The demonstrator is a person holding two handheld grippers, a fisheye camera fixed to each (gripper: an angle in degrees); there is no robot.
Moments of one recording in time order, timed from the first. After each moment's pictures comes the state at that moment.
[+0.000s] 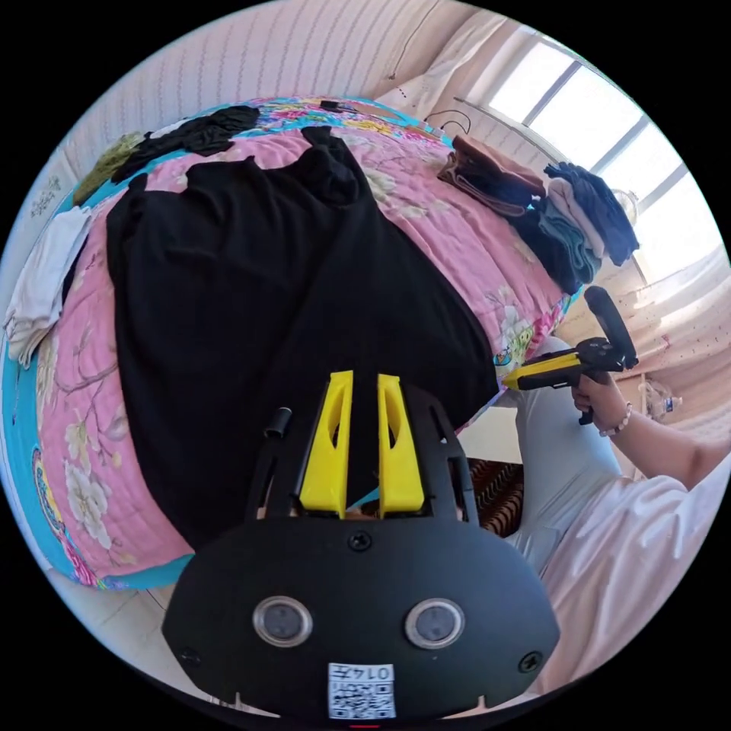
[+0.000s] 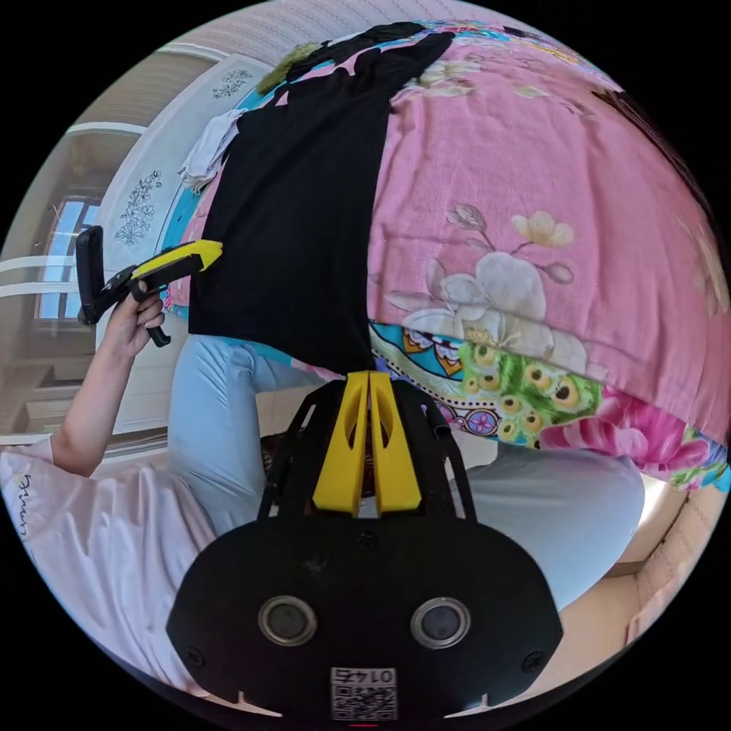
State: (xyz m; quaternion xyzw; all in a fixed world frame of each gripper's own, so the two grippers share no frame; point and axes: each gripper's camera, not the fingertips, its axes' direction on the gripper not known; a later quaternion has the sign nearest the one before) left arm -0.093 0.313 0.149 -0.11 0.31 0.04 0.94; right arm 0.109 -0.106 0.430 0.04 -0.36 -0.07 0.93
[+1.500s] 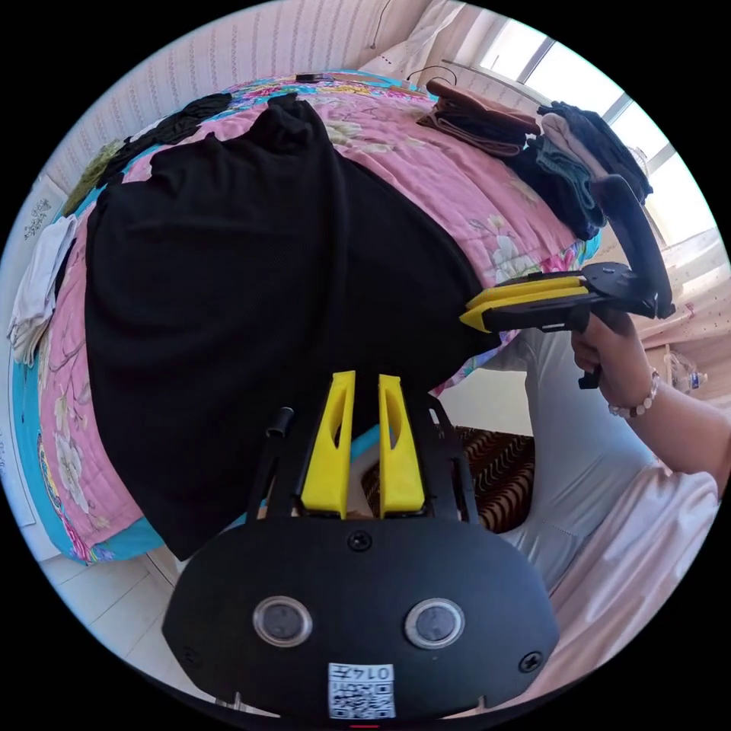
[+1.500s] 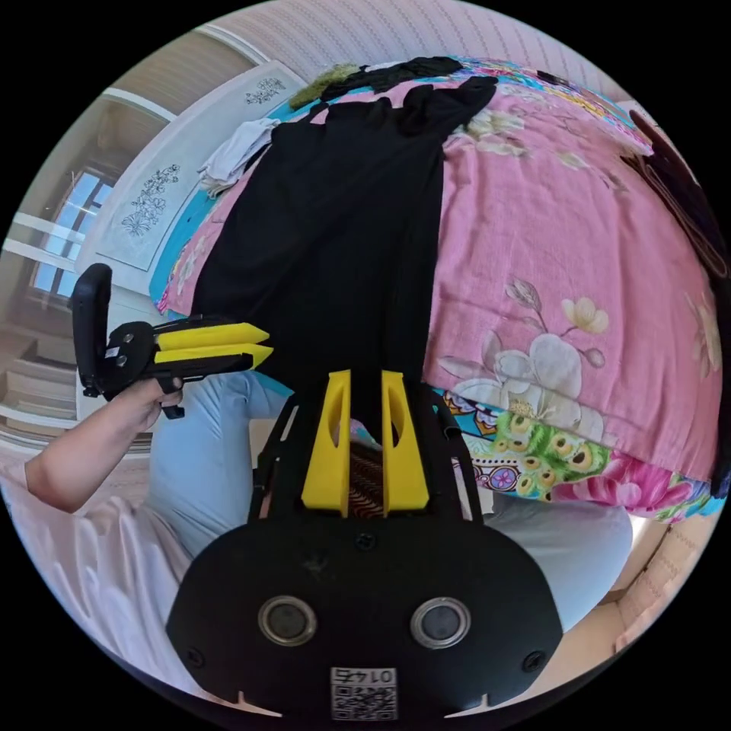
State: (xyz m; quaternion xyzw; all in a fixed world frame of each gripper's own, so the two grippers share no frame) left arm 0.041 0.331 0.186 -0.15 0.26 0.08 0.95; right arm 0.064 -0.123 0.389 0.11 -0.32 -0.09 0.94
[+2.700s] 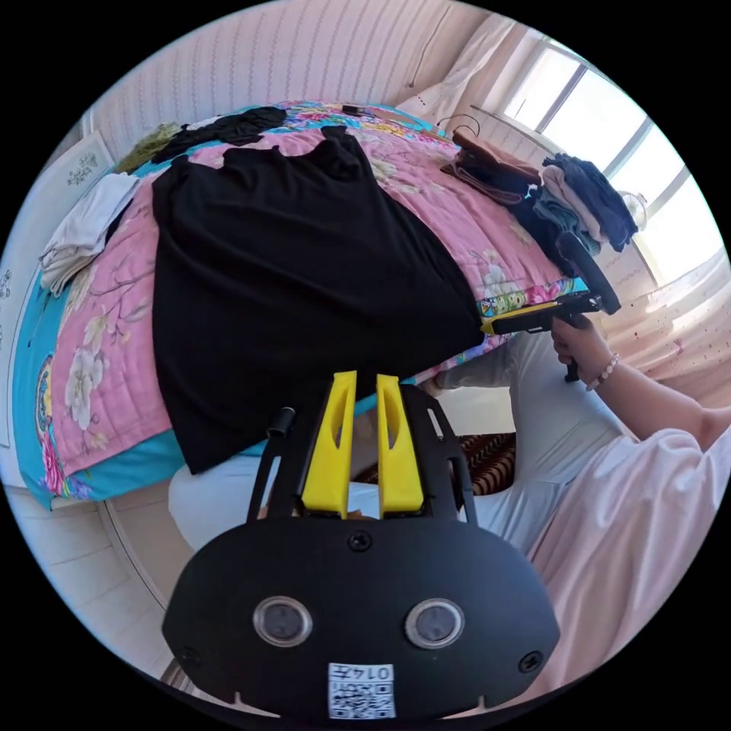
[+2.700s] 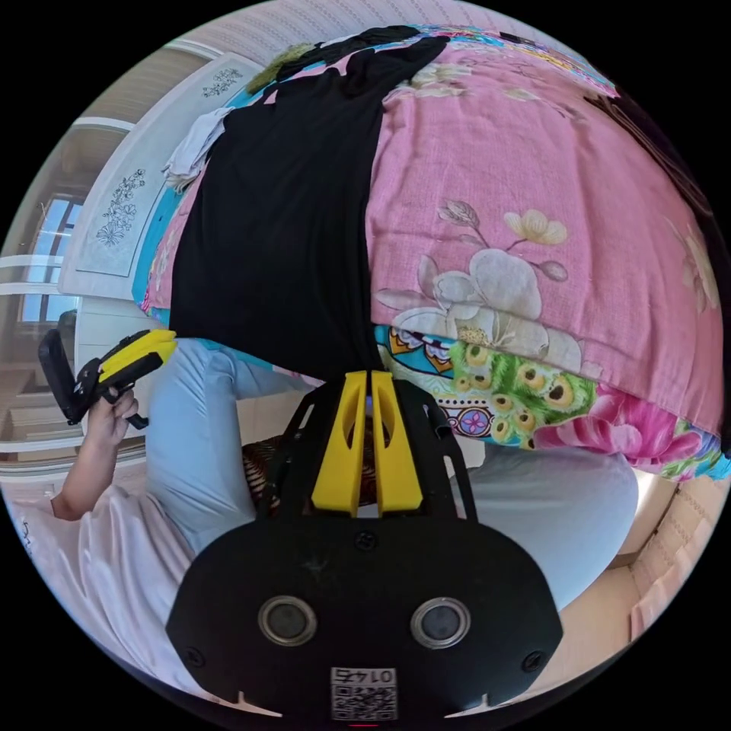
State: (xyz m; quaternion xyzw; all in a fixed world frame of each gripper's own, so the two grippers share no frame) left arm -0.026 0.361 0.165 -0.08 0.27 -0.02 0.96; right arm 0.108 -0.150 0.405 0.06 -0.33 -0.06 0.94
